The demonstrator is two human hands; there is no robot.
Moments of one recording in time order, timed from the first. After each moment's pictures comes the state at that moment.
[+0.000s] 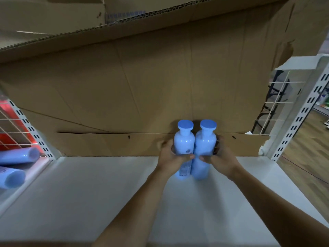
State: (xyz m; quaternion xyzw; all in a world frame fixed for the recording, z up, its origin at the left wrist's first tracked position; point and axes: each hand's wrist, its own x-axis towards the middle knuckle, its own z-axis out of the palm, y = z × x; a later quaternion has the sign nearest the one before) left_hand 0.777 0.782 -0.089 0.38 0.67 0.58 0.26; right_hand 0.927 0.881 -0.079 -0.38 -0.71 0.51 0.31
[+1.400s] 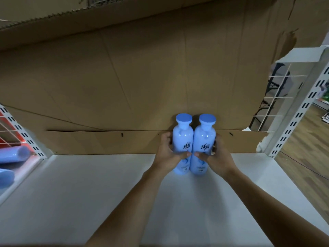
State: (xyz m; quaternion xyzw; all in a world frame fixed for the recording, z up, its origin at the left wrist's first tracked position) left_hand 0.779 0.794 -0.092 0.38 0.64 0.60 0.29; right_hand 0.928 0.886 -0.093 -0.38 -0.71 0.49 0.34
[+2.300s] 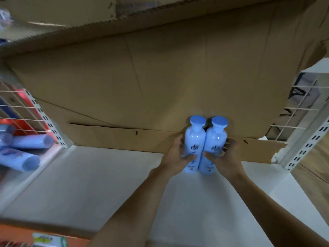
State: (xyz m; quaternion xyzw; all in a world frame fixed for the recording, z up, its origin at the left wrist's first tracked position) left_hand 0.769 0.786 -0.094 0.43 0.69 0.52 0.26; right_hand 0.916 0.895 -0.090 -0.42 -0.72 0.42 0.34
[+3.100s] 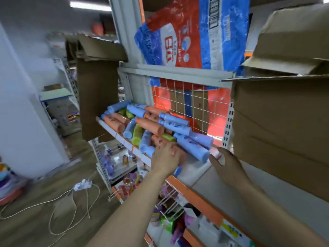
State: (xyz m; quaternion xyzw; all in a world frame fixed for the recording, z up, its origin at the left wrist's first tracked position) left_hand 0.522 0.302 -0.036 0.13 0.93 0.35 -0.09; right_hand 0.597 0.498 -0.035 -0.09 -0.90 0.39 0.18
